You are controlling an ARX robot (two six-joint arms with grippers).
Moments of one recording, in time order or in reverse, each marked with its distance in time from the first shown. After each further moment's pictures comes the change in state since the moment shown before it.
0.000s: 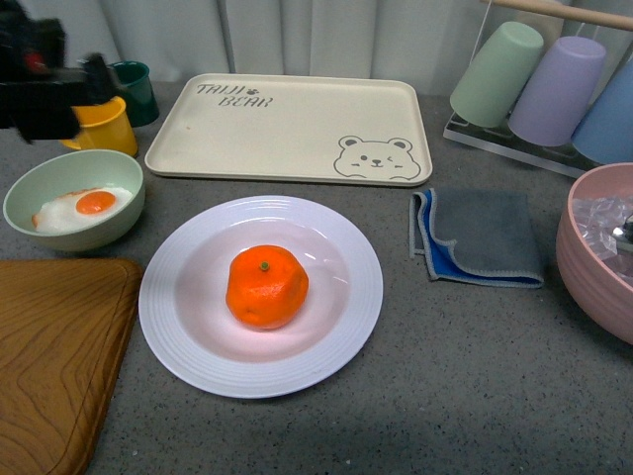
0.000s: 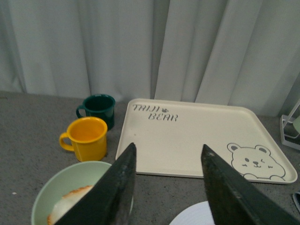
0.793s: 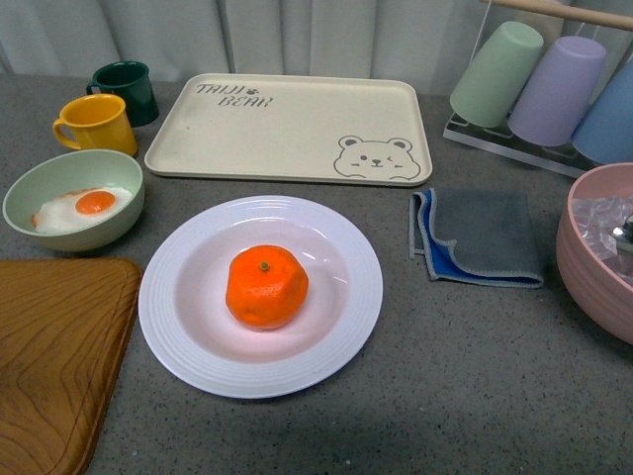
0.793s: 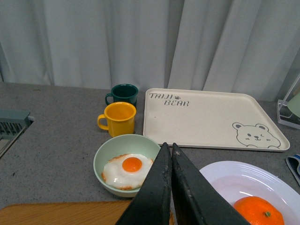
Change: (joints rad) left arm 0.214 -0.746 -0.277 -0.494 0.213 0.024; right arm 0.000 0.000 0.000 0.000 0.000 0.000
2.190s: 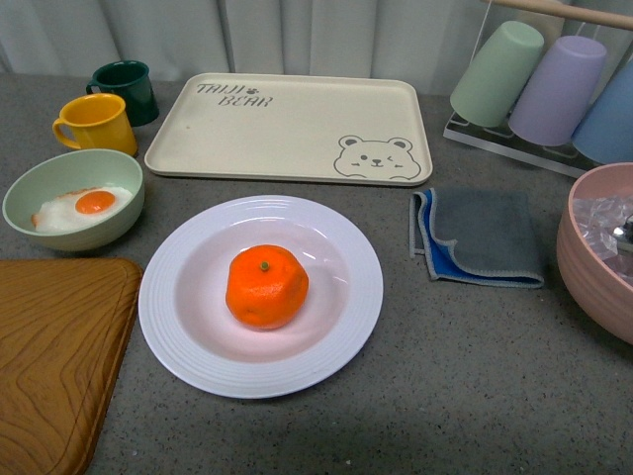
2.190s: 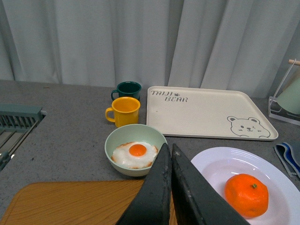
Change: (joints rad) left arm 0.095 -0.848 -0.024 -0.821 0.094 0.001; right arm 0.000 0.000 0.000 0.000 0.000 0.000
